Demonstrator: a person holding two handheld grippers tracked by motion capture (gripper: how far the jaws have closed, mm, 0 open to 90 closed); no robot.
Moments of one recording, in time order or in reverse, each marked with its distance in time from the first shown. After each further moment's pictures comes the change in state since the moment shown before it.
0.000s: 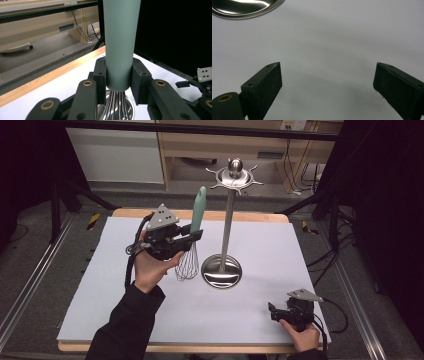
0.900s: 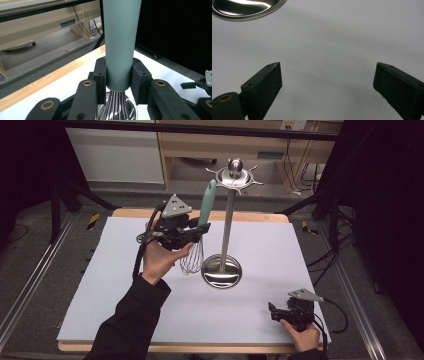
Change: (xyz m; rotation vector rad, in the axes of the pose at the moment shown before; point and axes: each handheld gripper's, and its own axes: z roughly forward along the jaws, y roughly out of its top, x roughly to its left) left arm -0.003 0.020 0.020 0.054 0.021 0.019; right arm -0.001 0.001 -0.001 -0.005 0.009 0.003
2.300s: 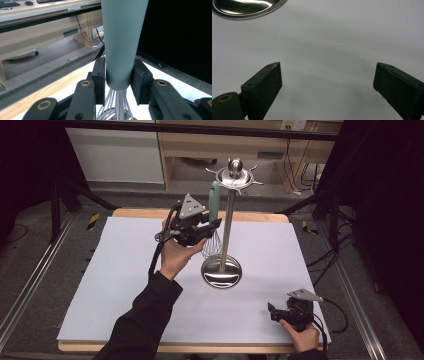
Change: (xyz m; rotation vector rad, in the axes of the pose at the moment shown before) left arm -0.002 -0.007 0.042 -0.073 0.022 0.020; right arm 0.001 -0.001 0.001 0.009 0.007 0.011
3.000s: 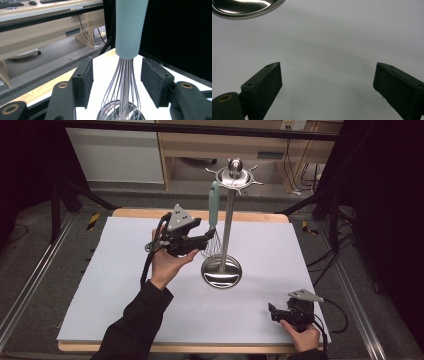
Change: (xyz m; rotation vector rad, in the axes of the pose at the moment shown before) left arm 0.007 -0.027 -0.018 -0.015 0.013 -0.007; right arm -0.001 -0.001 -0.001 0.000 -0.001 0.001
